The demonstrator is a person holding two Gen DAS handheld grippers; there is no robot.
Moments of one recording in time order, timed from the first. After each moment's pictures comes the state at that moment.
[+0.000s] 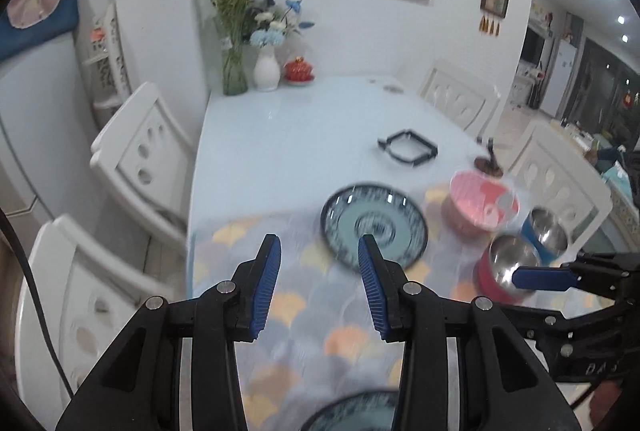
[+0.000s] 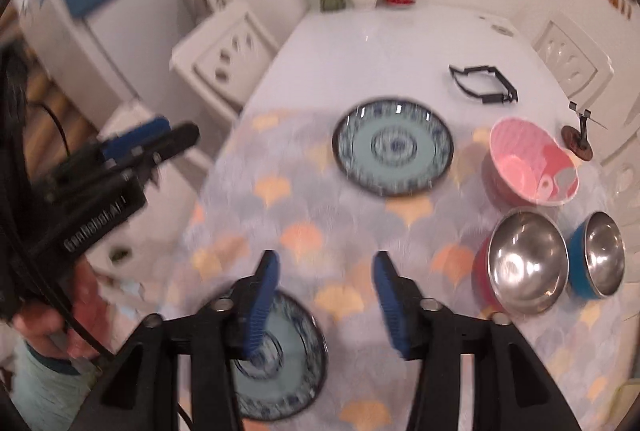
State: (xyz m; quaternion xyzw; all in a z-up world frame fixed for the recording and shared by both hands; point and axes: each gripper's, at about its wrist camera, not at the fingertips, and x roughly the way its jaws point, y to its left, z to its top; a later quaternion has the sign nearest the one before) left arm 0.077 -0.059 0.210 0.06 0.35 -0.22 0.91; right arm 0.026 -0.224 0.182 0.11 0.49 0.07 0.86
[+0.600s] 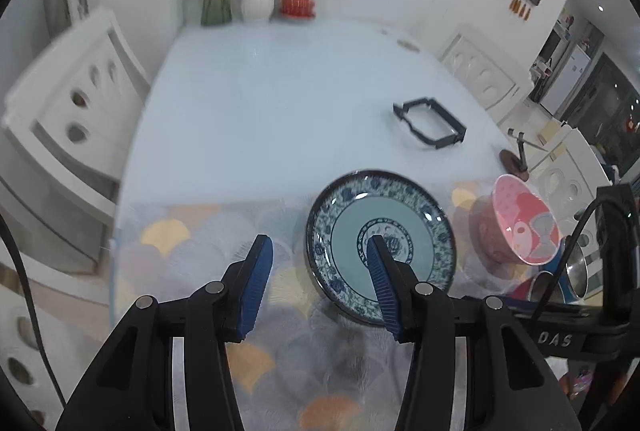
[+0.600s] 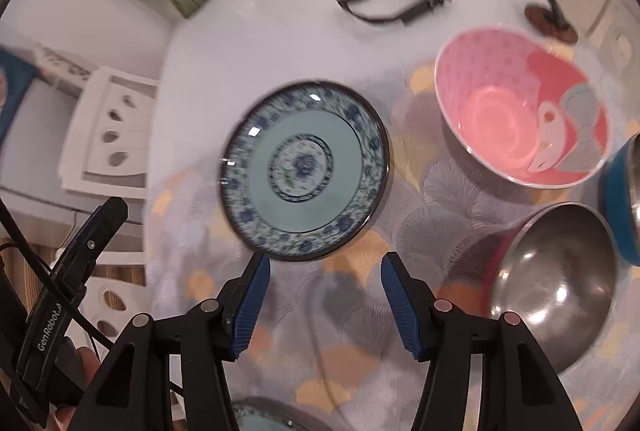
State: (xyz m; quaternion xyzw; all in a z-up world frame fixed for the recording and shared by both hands) left arm 0.197 -0.108 0.115 0.01 0.47 -0.23 0.85; right arm 0.146 -0.299 0.067 0.28 0.58 -0.06 0.76
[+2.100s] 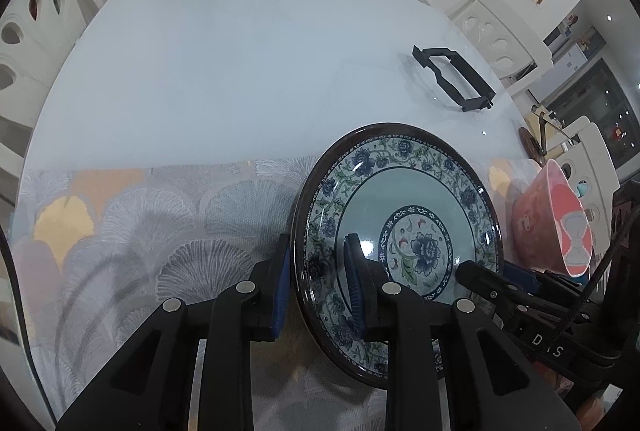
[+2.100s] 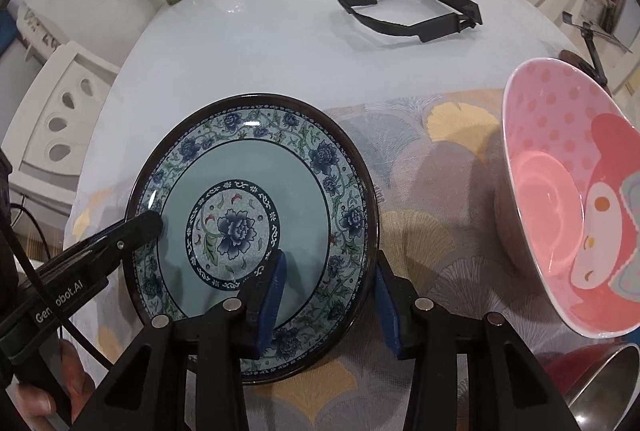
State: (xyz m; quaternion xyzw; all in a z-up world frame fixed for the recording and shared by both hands) left arm 0.250 -0.134 0.025 -0.01 0.54 -0.26 0.80; right arm 0.202 -0.304 0.009 0.18 0.55 -0.07 0.81
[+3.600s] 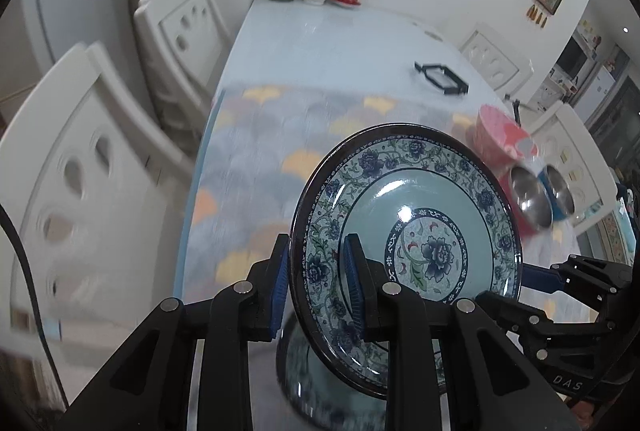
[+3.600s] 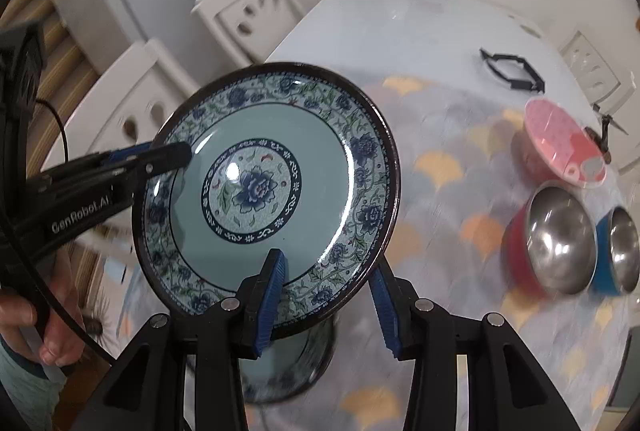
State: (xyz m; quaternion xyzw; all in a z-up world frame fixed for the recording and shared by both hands) left arm -0.003 0.011 0.121 -0.01 0.48 -0.16 0.86; right arm -0.022 -0.164 0.110 0.02 0.53 0.12 0.84
